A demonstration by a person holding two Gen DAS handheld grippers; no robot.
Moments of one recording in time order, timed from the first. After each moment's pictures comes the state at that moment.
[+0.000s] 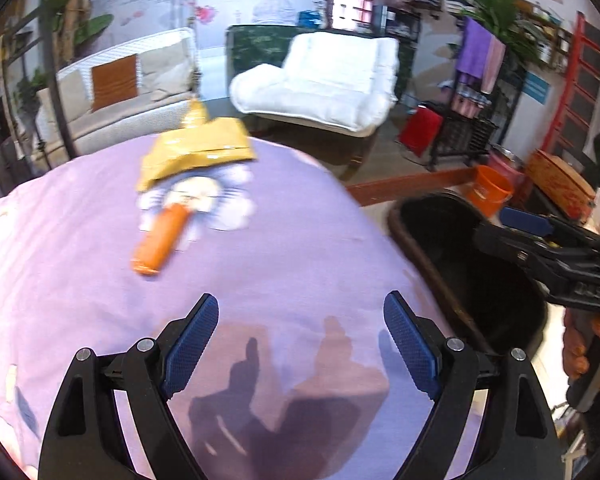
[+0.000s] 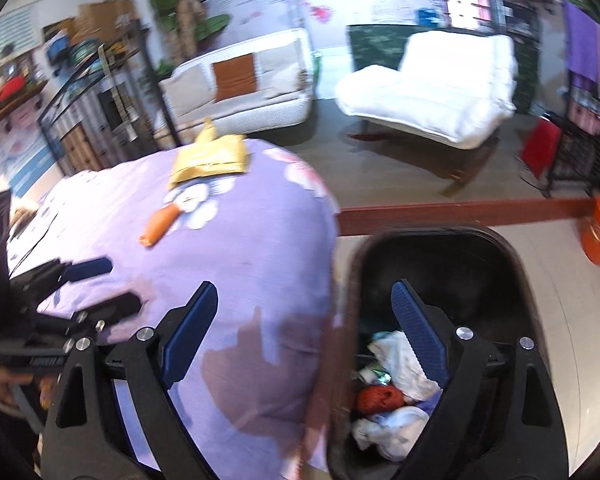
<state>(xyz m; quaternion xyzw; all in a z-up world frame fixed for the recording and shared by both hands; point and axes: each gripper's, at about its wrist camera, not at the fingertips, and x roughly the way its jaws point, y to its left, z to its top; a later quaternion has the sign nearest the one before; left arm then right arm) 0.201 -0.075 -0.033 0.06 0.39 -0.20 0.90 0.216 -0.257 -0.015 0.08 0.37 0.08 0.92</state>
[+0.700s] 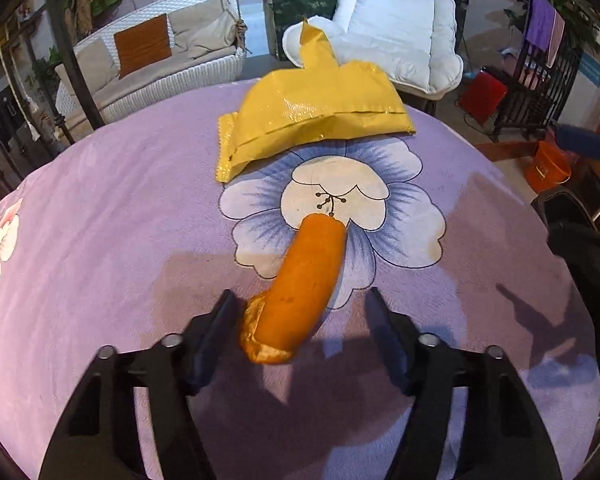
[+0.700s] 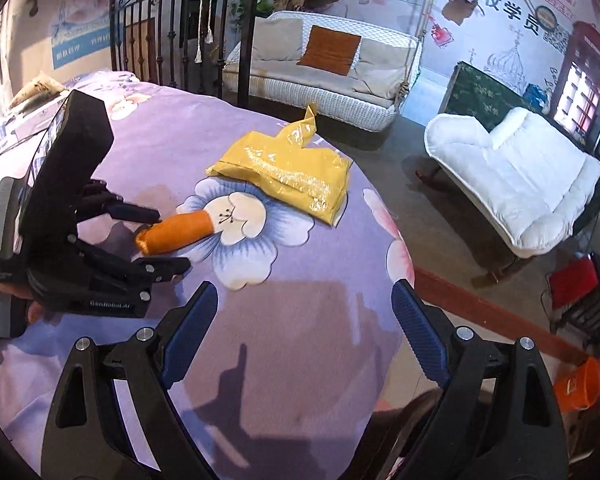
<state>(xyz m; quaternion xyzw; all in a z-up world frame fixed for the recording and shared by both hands) 0.320 -0.017 -0.075 0.10 0.46 -0.13 0.87 0.348 -0.142 -0.016 -0.14 0.37 0.17 0.90</state>
